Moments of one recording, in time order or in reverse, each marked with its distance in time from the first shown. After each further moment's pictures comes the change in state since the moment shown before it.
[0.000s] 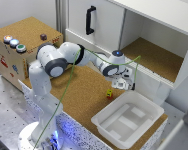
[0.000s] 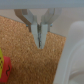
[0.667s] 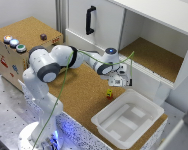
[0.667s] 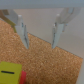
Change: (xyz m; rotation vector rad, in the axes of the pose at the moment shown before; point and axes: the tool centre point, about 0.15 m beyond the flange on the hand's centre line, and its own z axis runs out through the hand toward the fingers) arm 0.024 -0.028 -0.032 -0.018 0.087 -0.120
